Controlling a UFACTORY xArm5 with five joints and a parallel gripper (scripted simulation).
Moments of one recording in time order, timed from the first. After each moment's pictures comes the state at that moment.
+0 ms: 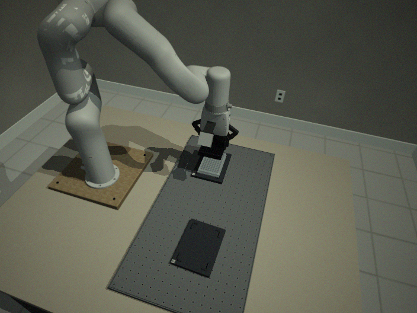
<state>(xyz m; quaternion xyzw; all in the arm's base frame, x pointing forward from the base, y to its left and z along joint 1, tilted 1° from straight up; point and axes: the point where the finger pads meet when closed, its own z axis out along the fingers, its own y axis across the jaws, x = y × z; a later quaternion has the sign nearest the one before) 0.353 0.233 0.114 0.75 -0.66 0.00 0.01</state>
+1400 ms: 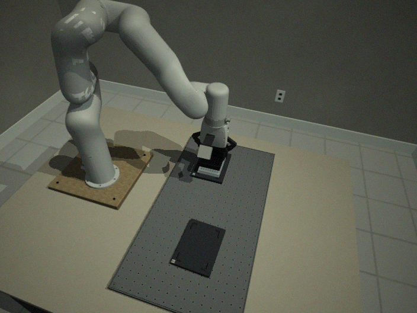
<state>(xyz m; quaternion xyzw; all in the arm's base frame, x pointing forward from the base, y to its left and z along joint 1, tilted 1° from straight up) 0.352 0.233 0.059 0.75 -0.66 0.00 0.01</state>
